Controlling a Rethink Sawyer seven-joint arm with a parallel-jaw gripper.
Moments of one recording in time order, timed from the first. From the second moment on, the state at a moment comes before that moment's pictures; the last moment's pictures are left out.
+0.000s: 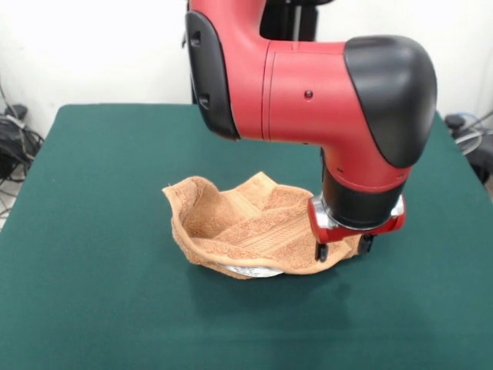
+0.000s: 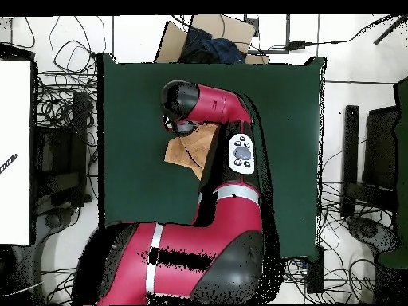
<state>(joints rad) -0.10 -0.22 -0.01 1.04 0.10 0.97 1.38</state>
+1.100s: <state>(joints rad) -0.10 -0.16 -0.01 1.04 0.10 0.97 1.38</state>
